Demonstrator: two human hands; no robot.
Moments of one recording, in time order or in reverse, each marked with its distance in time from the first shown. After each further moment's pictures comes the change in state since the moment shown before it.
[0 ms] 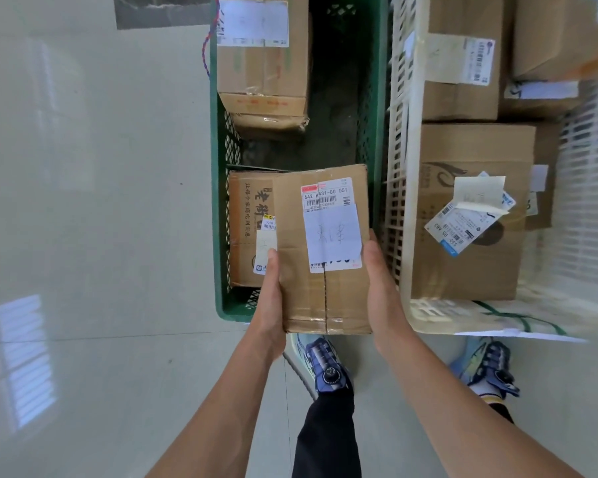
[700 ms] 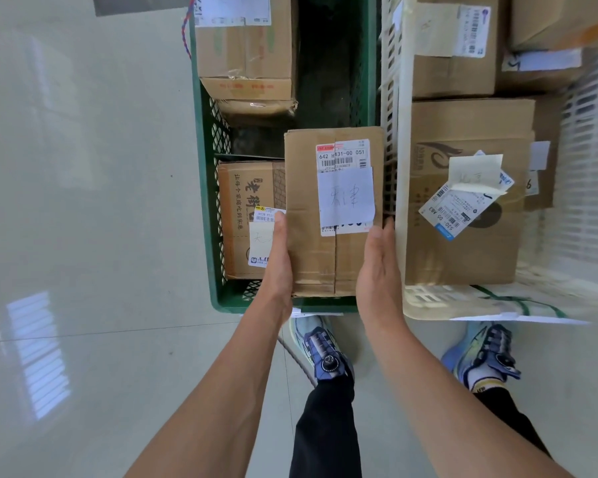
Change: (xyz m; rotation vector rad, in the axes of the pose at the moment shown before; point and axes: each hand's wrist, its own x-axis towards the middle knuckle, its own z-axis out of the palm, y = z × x) left_hand 0.016 0.023 0.039 0.092 0.034 0.056; right_hand -0.001 -0.001 0.000 -0.135 0.253 -0.061
